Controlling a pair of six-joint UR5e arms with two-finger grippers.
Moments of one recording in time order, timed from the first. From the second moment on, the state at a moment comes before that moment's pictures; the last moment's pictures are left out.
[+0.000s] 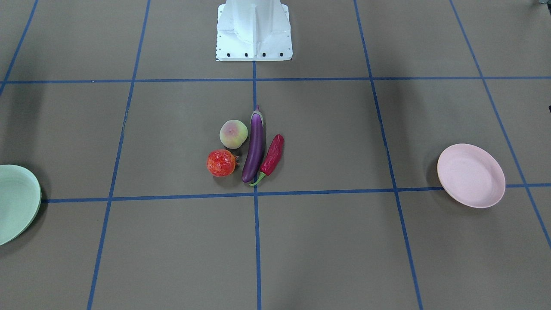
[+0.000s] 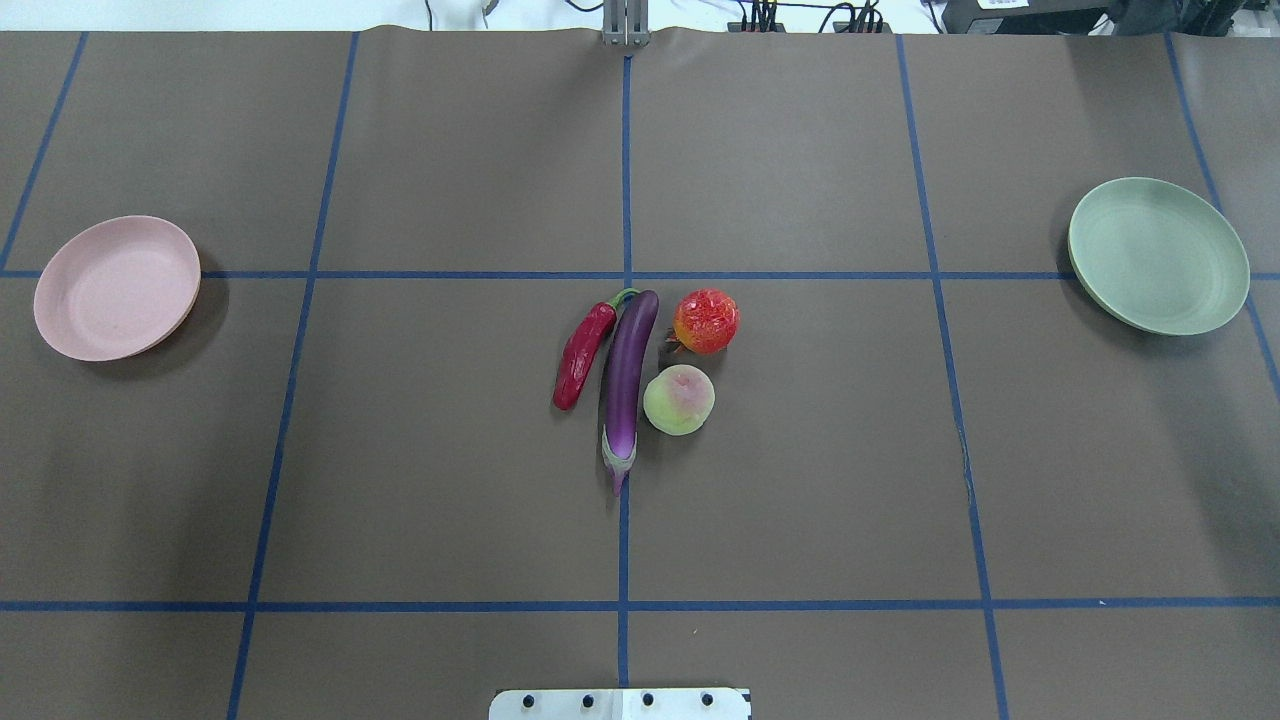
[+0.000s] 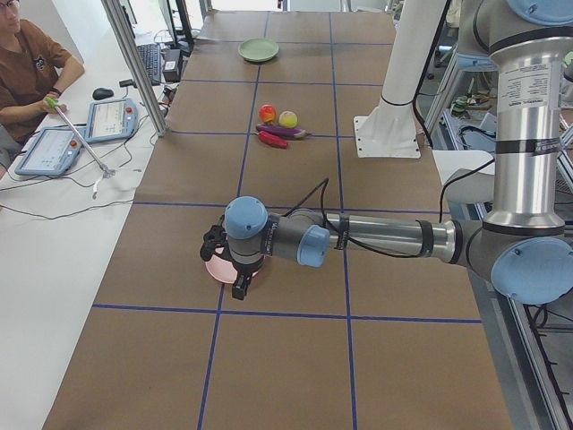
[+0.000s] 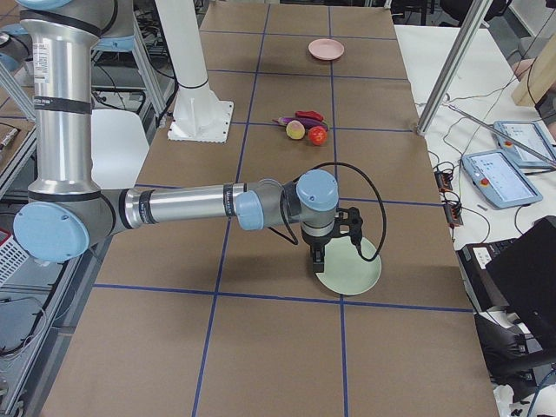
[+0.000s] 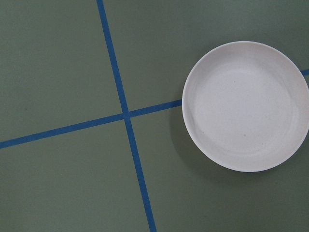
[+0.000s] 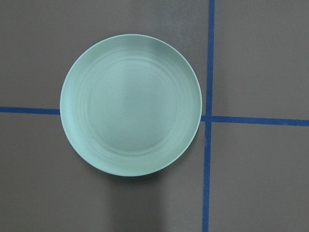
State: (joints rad) left arm -1.50 -1.50 -1.69 -1.76 -2.41 0.03; right arm 1.48 -1.63 1.76 -1.46 2.43 0.15
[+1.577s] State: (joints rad) left arm -1.50 -1.50 -1.69 -1.80 -2.41 0.04; right arm 0.66 -1.11 1.67 -1.09 1.94 1.64
